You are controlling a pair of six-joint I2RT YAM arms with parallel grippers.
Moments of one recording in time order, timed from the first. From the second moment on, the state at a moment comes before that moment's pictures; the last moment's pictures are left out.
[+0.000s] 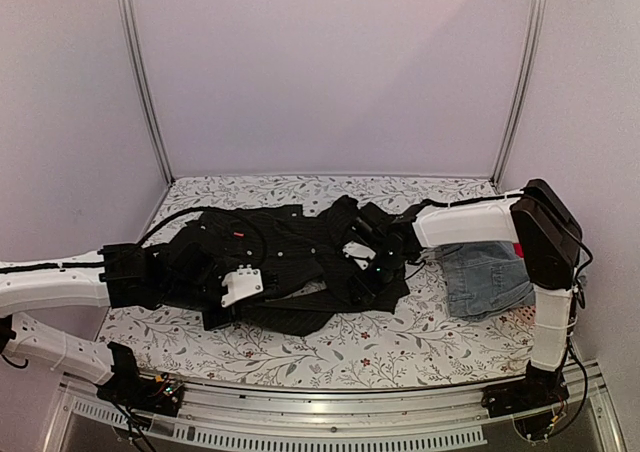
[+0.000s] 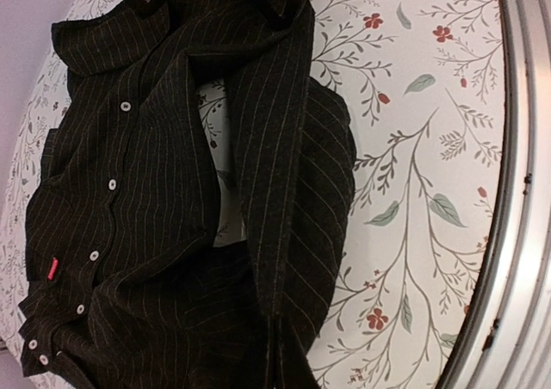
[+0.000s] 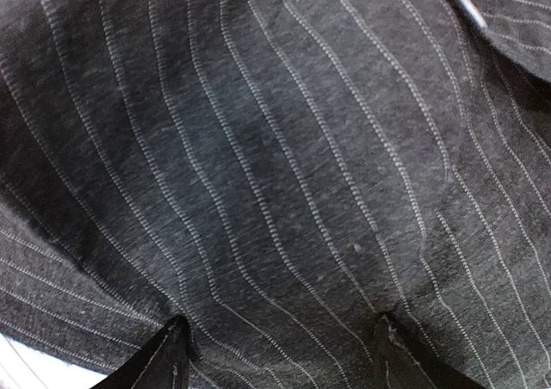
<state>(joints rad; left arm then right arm) -1.02 1.08 0.74 -0.55 -0.09 0.40 0.83 2.01 1.37 -0.64 -0.12 0.06</state>
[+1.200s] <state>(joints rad) -0.60 0.91 1.11 -0.35 -0.43 0.26 0.45 1.86 2.16 -0.82 -0.20 0.15</state>
